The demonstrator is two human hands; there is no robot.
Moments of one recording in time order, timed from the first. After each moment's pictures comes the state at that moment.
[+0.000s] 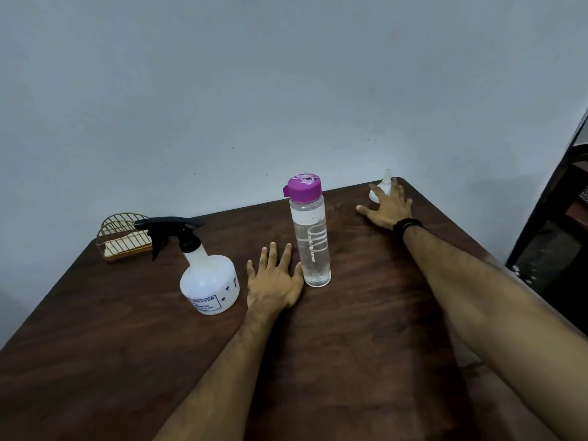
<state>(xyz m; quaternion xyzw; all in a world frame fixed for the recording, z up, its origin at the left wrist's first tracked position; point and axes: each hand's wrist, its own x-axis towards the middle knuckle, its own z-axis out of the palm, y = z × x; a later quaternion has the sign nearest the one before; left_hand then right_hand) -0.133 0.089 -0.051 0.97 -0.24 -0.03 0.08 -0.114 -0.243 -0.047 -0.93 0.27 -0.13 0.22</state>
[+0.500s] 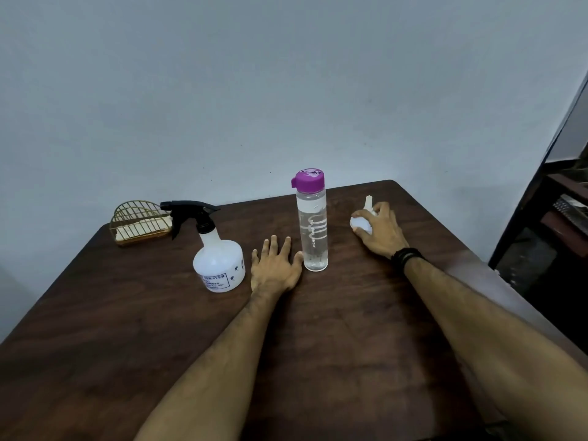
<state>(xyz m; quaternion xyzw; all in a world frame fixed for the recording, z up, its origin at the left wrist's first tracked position) -0.144 0.095 -0.045 0.97 -0.23 -0.03 0.10 -0.198 -0.175 -0.050 -0.94 0.17 -0.20 0.21</state>
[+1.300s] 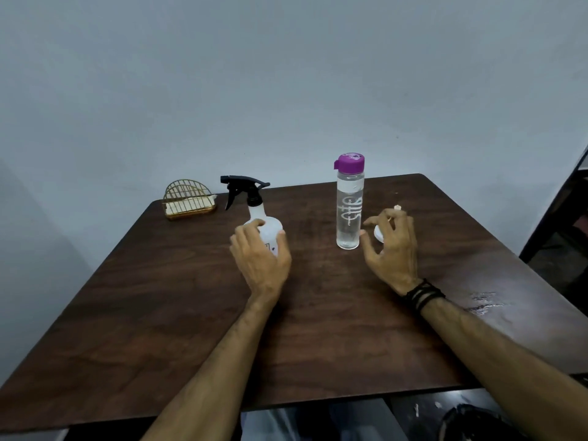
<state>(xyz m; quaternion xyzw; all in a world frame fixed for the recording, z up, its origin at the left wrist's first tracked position) -0.203 0.194 -0.024 0.82 -0.10 0.41 0.39 -0.282 -0.036 -0.036 -0.83 0.05 -0.53 0.15</state>
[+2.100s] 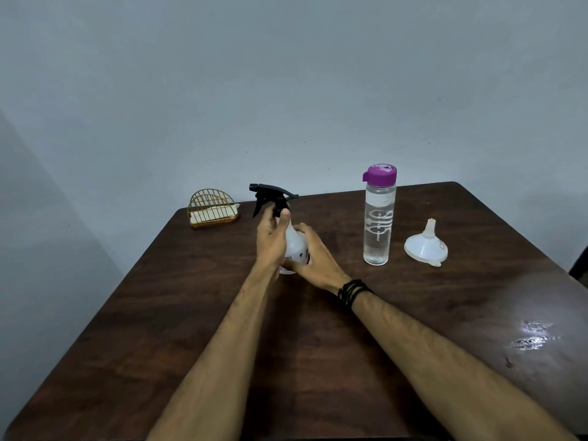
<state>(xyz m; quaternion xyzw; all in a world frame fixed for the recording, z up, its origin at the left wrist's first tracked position) -0.134 0.205 0.015 0.70 -0.10 0.04 0.71 -0.167 0.091 -0.045 -0.84 -0.08 -0.16 0.51</state>
